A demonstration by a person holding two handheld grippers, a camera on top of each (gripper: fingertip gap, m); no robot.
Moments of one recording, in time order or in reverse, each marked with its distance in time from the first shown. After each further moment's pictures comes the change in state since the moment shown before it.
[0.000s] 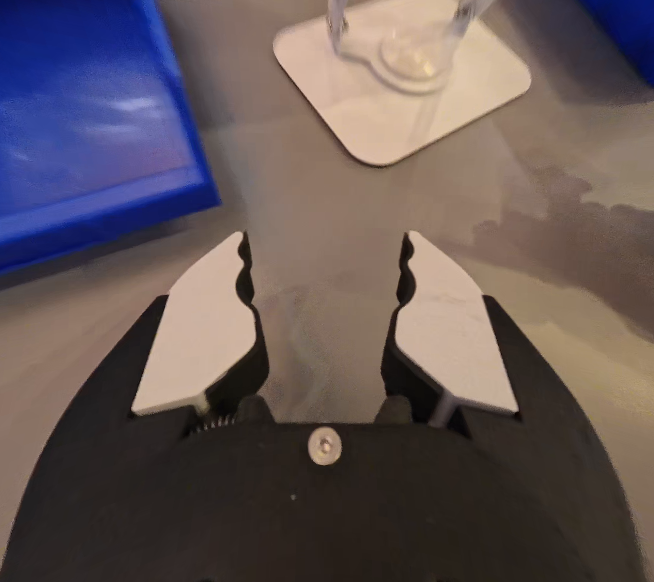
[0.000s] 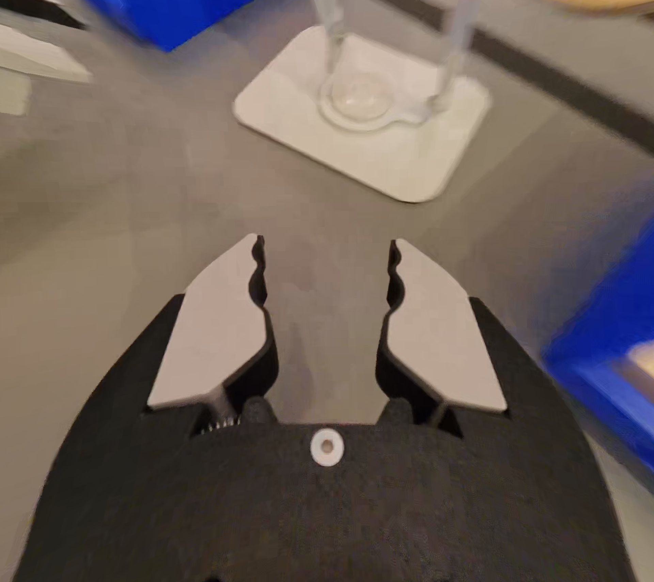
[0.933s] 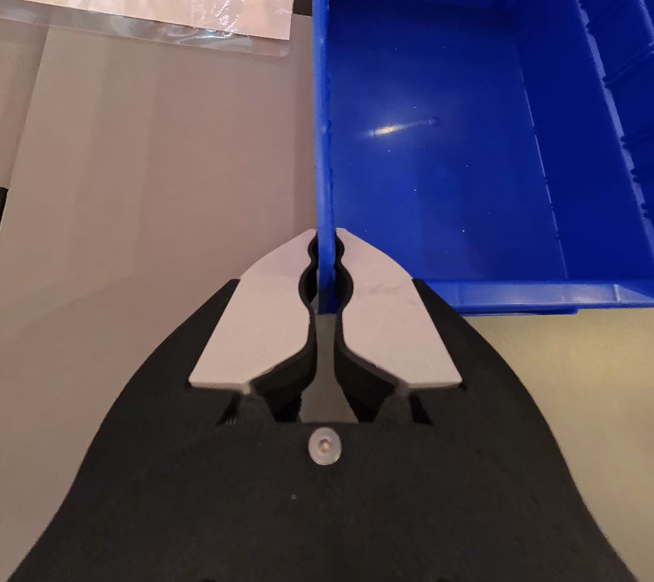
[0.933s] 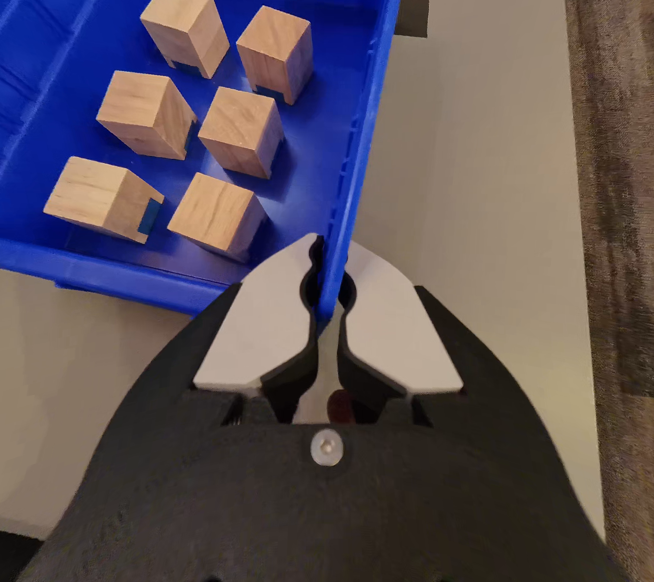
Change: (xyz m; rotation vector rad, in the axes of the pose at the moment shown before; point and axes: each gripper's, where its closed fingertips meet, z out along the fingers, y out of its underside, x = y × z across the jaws) left arm -0.269 -0.012 -0.005 -0.062 -0.234 -0.248; right arm 0.311 0.122 -0.130 -0.093 0.480 0.414
